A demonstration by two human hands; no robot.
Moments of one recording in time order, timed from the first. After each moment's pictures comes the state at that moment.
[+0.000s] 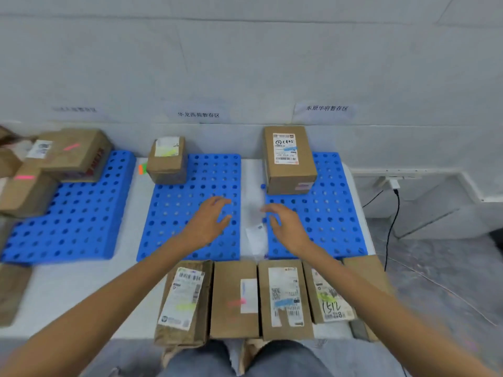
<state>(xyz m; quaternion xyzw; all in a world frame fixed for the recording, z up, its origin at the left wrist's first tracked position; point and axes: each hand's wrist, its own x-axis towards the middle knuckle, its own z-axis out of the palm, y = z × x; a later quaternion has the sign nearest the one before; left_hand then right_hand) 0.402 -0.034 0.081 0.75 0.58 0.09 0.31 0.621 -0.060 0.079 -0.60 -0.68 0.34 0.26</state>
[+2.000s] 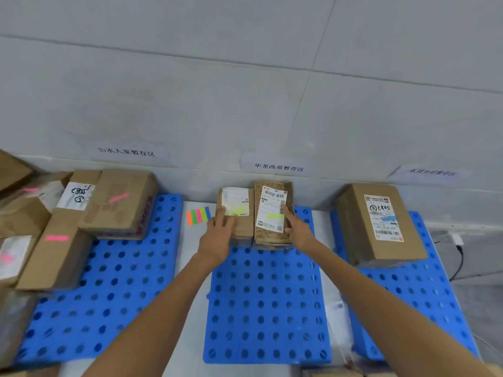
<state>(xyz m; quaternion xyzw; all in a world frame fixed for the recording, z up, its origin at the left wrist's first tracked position) 0.204 0.173 0.003 0.73 0.64 0.03 0.23 0.429 0.195 0.014 -0.69 -0.60 0.40 0.12</state>
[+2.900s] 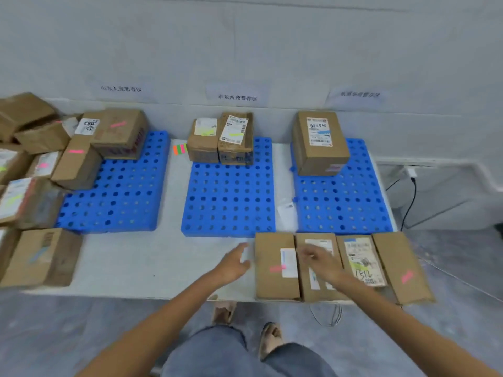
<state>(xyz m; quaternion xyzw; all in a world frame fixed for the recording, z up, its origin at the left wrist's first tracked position) 0.344 -0.174 0.031 0.59 0.61 0.03 0.53 0.585 -0.185 0.035 -0.69 -0.54 0.47 0.10</state>
